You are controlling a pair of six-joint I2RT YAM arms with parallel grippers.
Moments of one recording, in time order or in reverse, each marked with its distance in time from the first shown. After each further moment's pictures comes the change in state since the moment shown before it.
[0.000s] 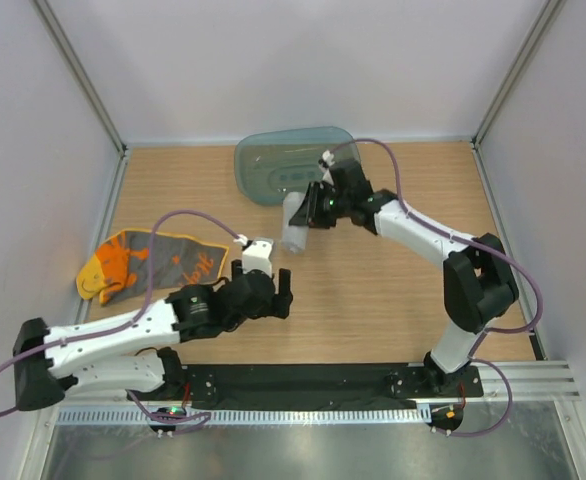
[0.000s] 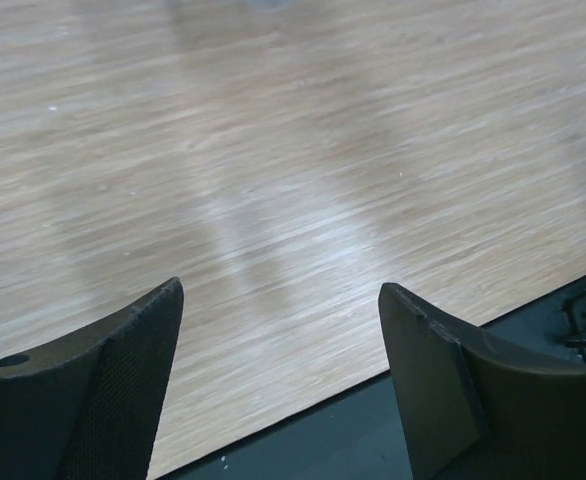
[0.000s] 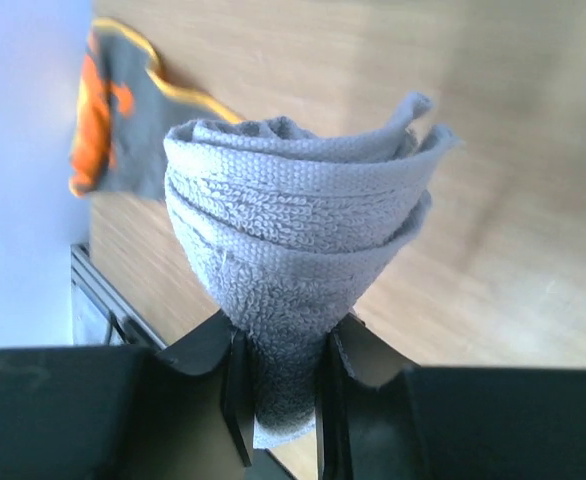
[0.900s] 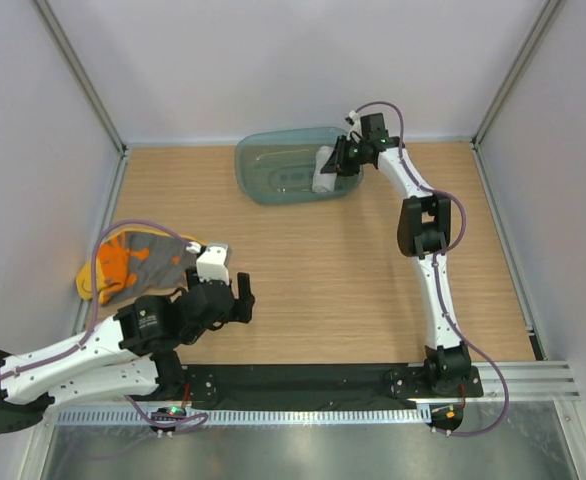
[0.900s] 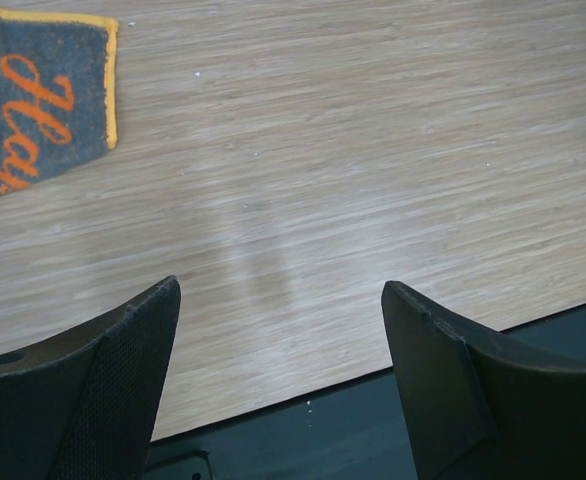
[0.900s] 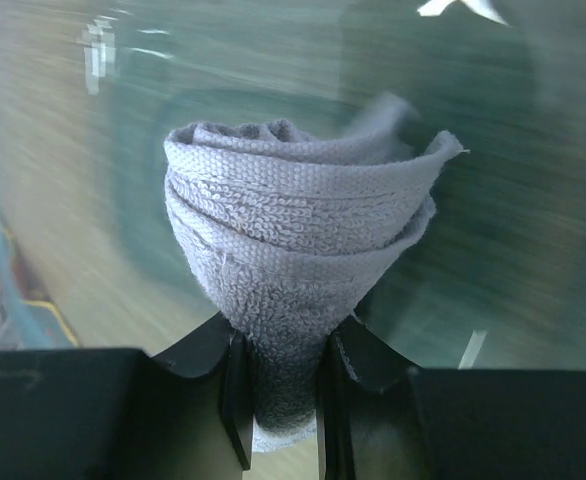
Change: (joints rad) left arm 0.013 -0.320 -0.016 -0.328 -0.115 -0.040; right arm -0.351 0.927 1.218 -0.360 -0.194 -0.302
